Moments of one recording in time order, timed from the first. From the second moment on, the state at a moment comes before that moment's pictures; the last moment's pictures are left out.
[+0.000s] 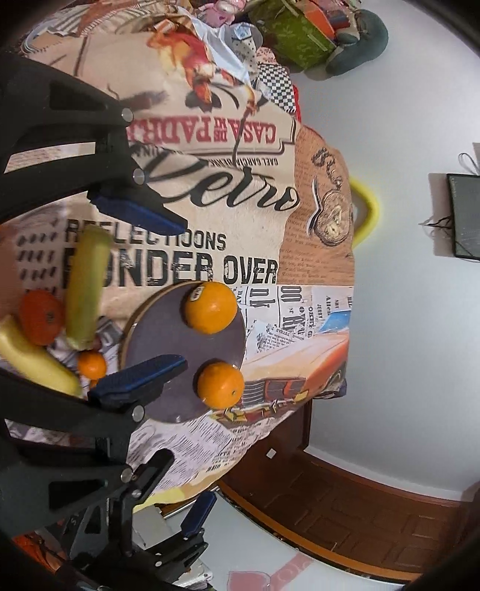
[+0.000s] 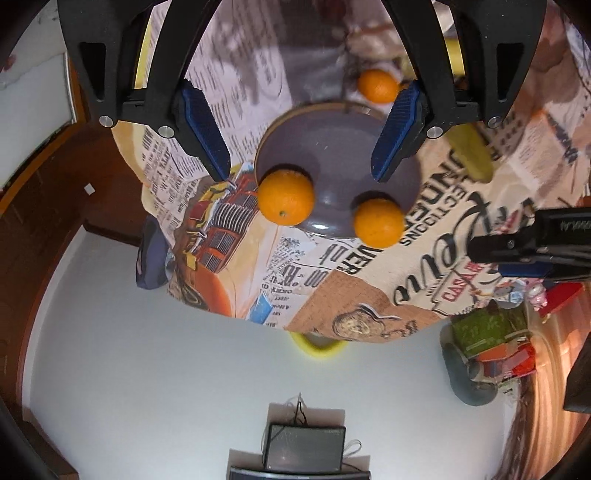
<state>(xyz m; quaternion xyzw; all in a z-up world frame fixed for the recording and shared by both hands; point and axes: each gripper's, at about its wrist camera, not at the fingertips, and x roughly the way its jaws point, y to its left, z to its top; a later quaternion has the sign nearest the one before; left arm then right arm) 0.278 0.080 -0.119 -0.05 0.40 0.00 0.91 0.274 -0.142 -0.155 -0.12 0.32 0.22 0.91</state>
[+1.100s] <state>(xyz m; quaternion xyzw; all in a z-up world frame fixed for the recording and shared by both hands) 0.176 0.060 -0.211 -0.08 0.49 -0.06 0.87 0.198 -0.120 -0.237 -0.11 0.44 0.27 0.85</state>
